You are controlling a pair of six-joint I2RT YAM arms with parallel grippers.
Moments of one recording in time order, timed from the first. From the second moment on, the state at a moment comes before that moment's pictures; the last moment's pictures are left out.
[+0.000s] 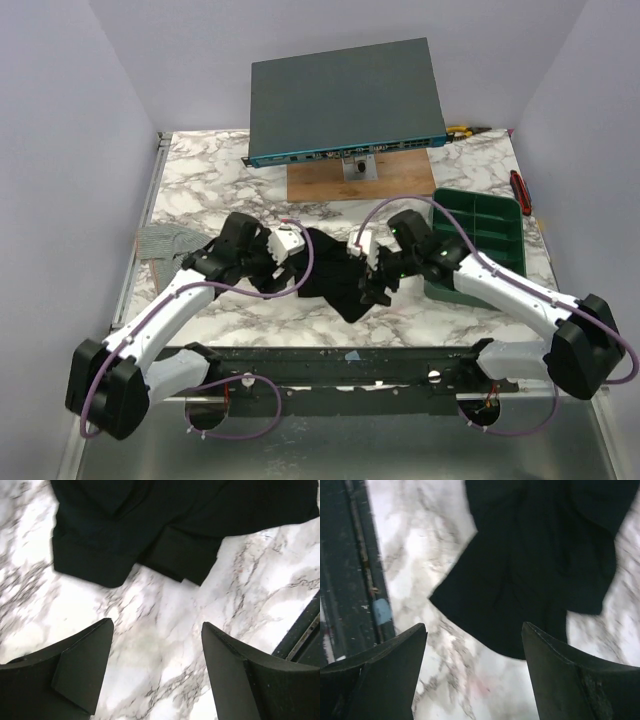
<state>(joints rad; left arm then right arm) -0.50 1.13 0.75 -0.52 0.36 0.46 0.62 1.23 0.84 -0.48 -0.54 -0.52</state>
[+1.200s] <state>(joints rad) -0.31 0.89 0.69 -0.55 0.33 0.45 0.96 1.58 0.83 -0.32 -0.25 -0.43</state>
